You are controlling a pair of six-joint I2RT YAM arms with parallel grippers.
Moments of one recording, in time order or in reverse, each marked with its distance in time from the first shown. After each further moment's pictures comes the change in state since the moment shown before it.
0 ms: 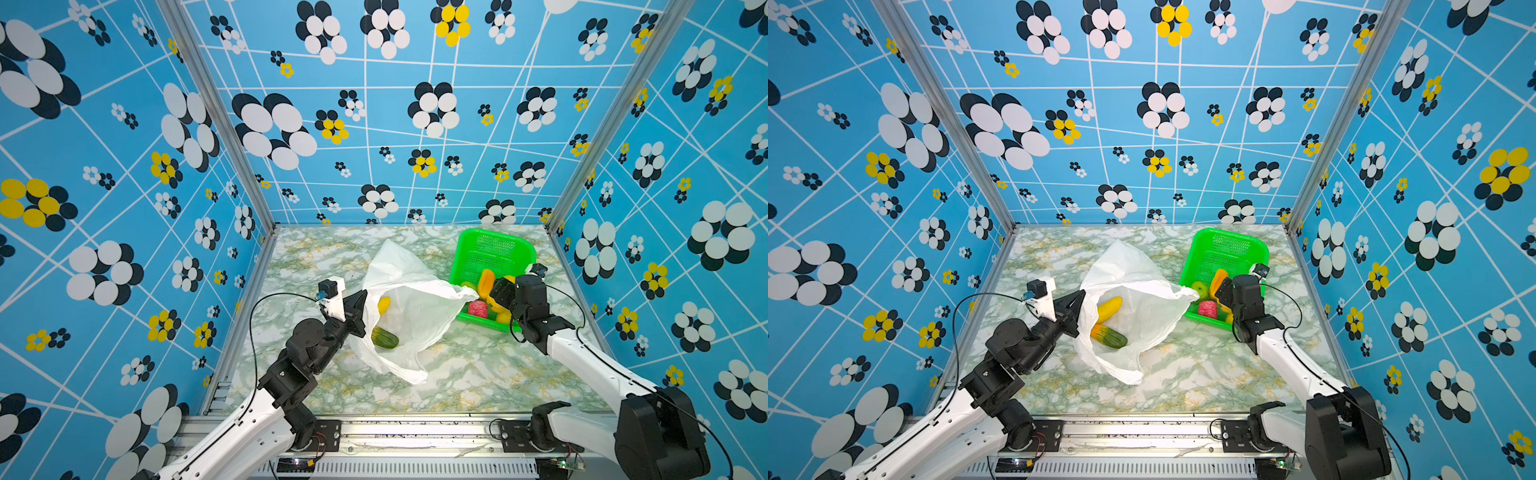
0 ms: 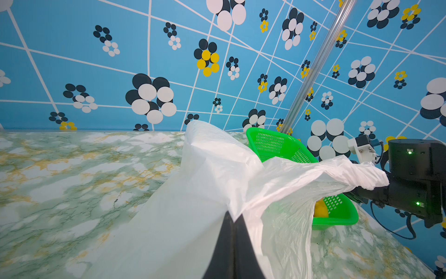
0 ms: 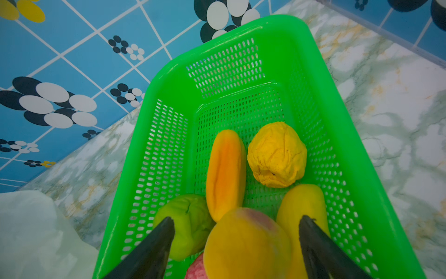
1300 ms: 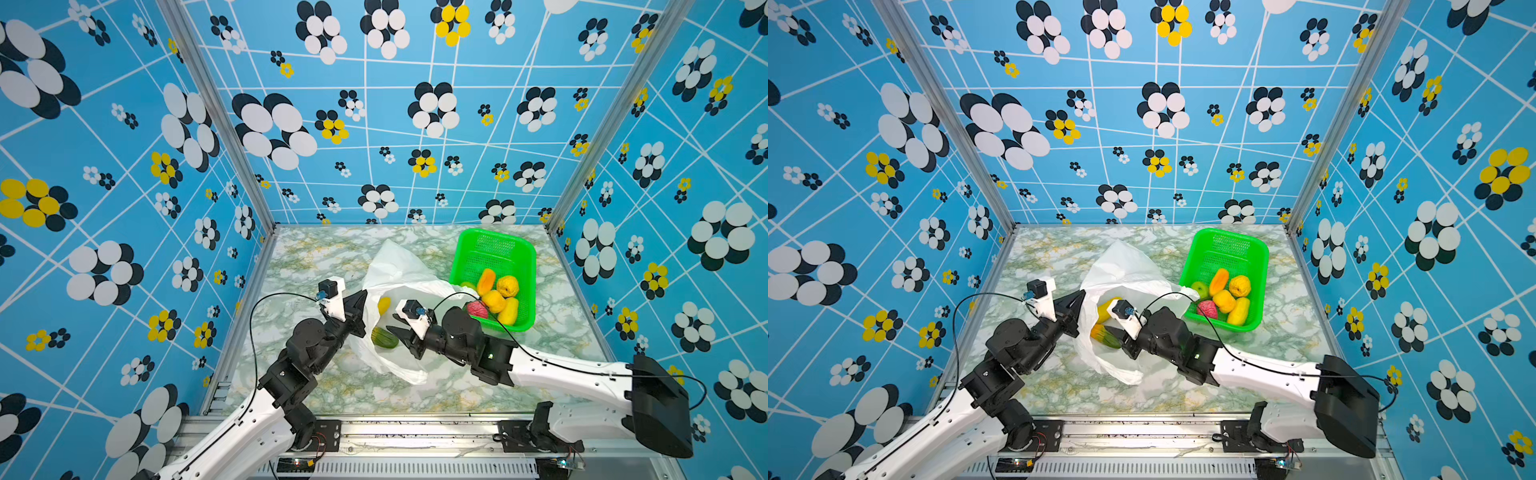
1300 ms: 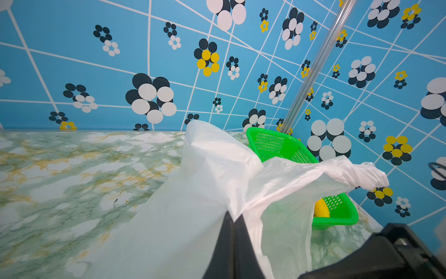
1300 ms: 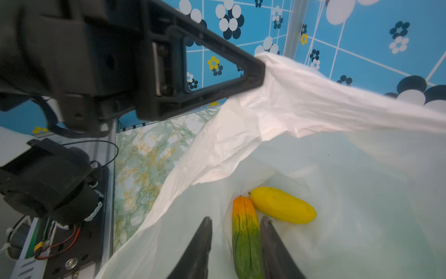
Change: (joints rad) left arm 0.000 0.001 0.000 0.000 0.000 0.000; right arm 0.851 0.153 0.126 0.351 -0.248 -0.658
